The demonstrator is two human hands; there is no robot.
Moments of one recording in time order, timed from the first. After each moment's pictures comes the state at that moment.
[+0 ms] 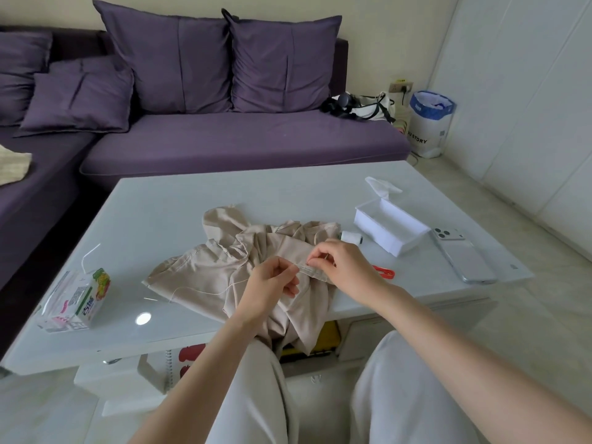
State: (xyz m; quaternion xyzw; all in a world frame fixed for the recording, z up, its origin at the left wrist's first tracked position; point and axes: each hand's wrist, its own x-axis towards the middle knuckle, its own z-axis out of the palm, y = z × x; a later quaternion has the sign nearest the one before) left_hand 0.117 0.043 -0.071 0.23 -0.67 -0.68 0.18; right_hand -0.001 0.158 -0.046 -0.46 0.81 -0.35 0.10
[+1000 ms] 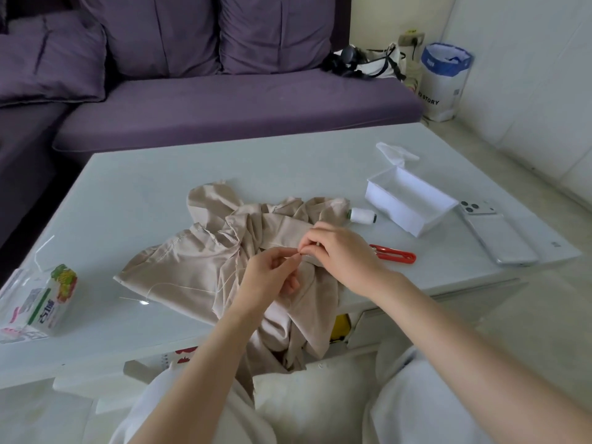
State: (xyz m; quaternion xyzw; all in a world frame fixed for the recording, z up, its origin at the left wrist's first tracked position) left_hand 0.088 0.024 -0.105 0.28 -0.69 -0.65 0.14; right_hand -0.026 0.129 -0.086 -0.53 0.80 -0.29 0.02
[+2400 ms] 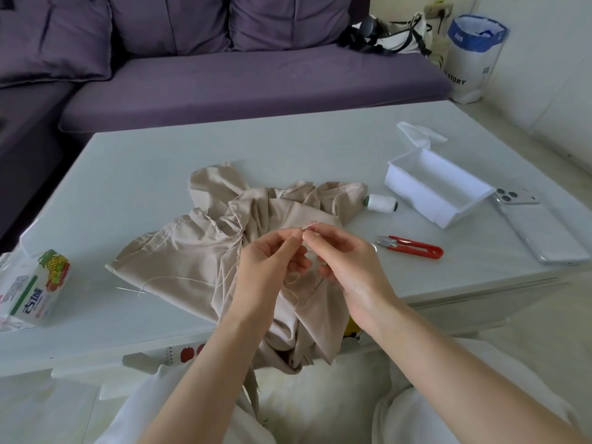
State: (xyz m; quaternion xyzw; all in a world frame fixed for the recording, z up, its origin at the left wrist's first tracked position) left_hand 0.087 0.031 -0.103 0.27 -0.58 -0.73 0.24; right_hand 0.016 0.123 -0.089 -0.08 0.64 -0.70 0.31
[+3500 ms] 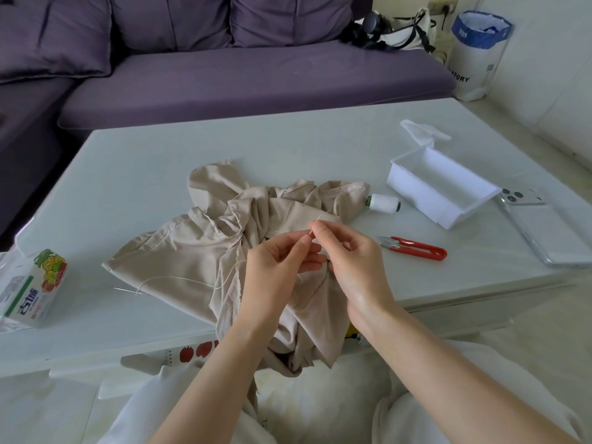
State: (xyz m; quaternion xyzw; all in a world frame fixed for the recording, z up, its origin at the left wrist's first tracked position) left_hand 0.082 0.039 -0.103 0.27 -0.61 -0.71 0.24; right_hand 0.015 0.117 -0.091 -0.07 0.63 -0.74 0.24
